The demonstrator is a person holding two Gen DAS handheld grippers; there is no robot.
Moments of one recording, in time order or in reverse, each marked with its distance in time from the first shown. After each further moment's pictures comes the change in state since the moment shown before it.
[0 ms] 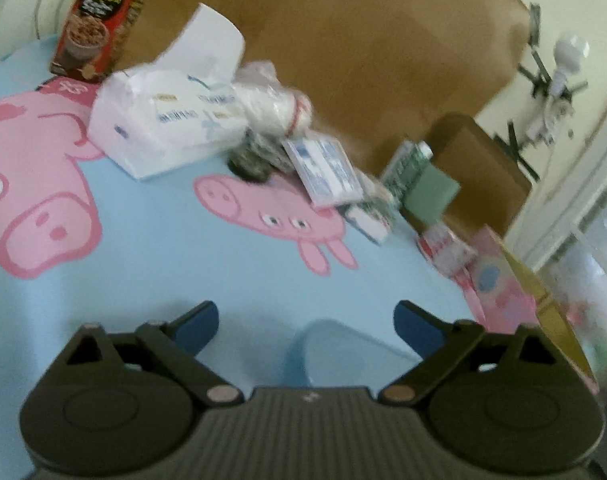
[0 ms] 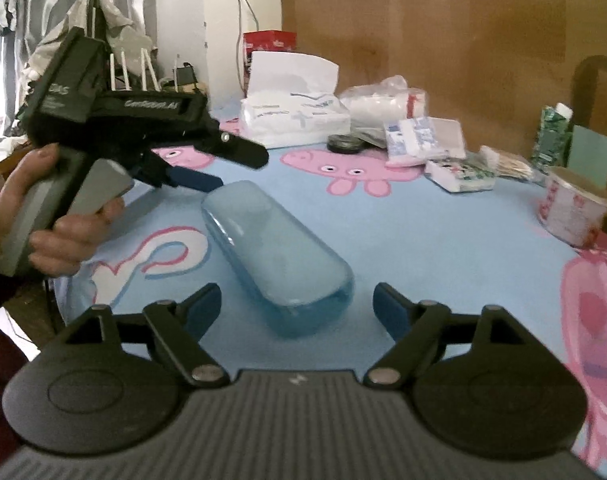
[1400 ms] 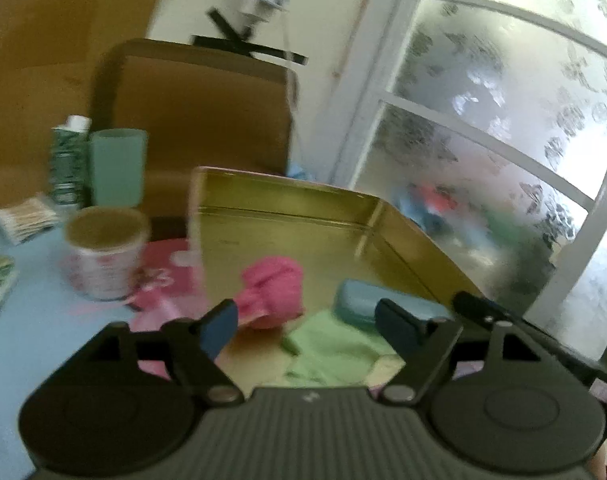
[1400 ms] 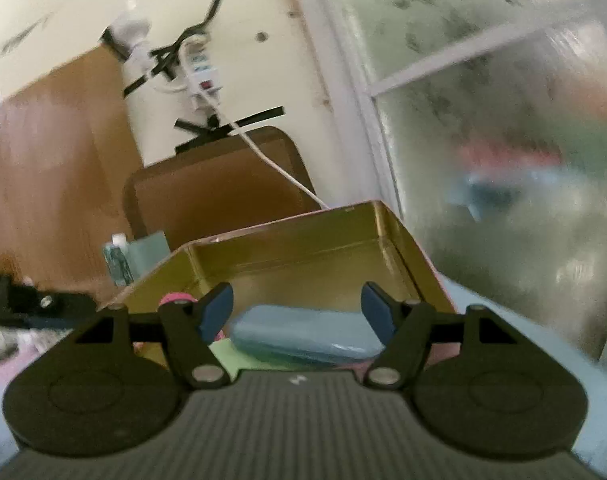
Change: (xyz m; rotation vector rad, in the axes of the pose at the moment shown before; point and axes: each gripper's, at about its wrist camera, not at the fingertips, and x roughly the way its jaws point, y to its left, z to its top) left arm 0.126 -0.286 -0.023 0.488 0.121 -0.358; right arm -0.195 -0.161 -0.098 0.611 -0.495 -0.867
